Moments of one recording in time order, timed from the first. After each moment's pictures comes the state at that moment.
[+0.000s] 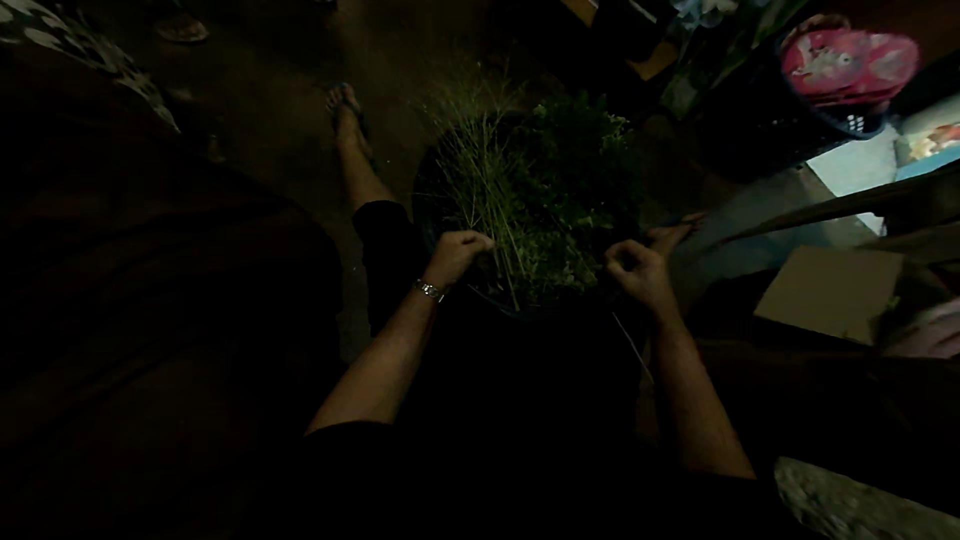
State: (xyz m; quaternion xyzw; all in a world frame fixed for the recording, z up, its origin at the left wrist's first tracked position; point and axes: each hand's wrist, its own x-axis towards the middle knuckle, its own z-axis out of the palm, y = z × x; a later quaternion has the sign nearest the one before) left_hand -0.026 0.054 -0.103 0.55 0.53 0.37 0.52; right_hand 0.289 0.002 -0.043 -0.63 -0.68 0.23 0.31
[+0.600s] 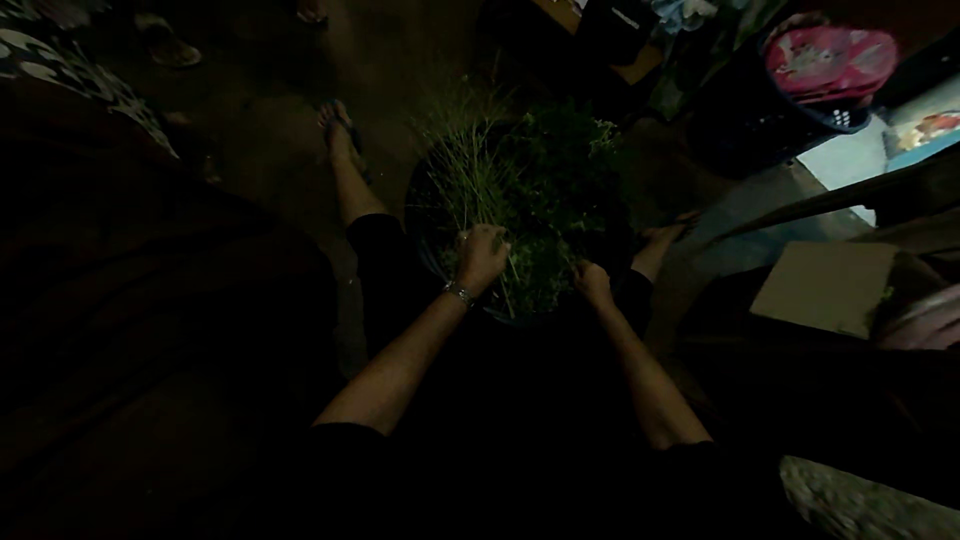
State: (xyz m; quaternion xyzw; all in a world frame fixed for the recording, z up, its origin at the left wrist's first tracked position) left_hand 0.025 0.069 -0.094 0.69 0.58 0.25 0.35; right_hand 0.272 0.052 -0.130 -0.78 -0.57 0.26 0.03
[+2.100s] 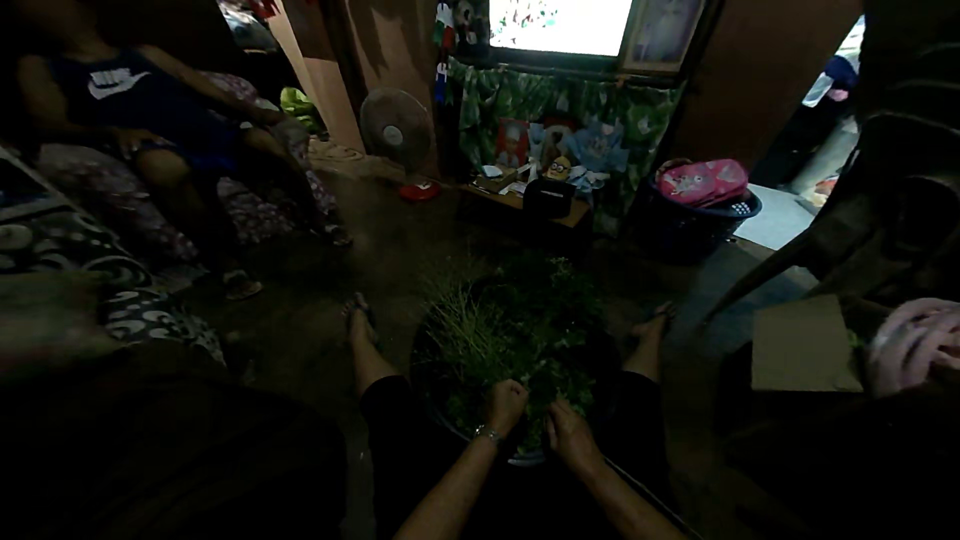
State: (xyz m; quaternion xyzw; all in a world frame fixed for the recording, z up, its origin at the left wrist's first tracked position) left_hand 0.074 0.052 -0.084 0.64 0.60 0.16 0.45; right_hand 0.218 -0.033 -0.108 -0.68 -0.68 0.21 0.20
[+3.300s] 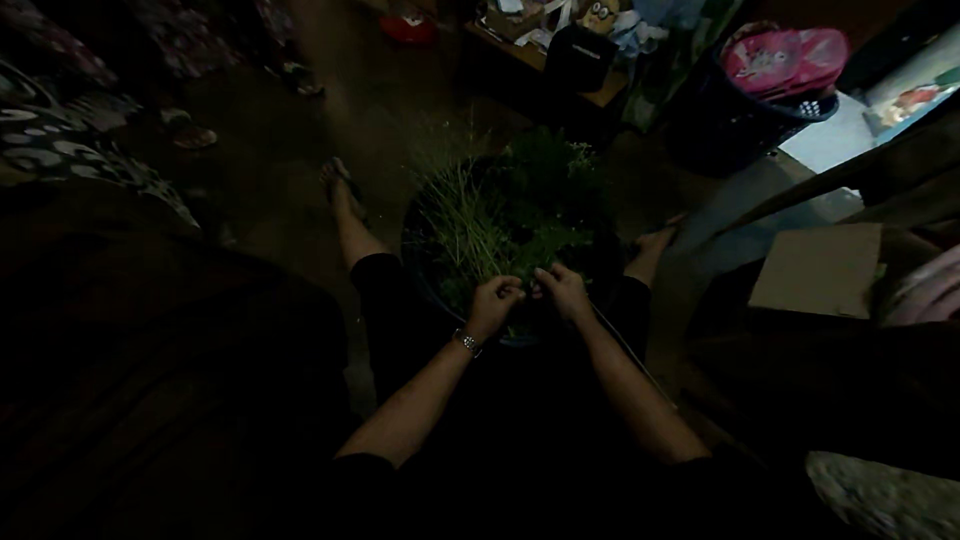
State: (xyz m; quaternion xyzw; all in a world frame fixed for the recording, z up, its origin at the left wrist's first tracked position) left_hand 0.045 0.026 -0.089 0.62 0.50 0.31 0.52; right_hand 0.209 0.018 -0.071 -0.61 -0.39 0.52 0.46
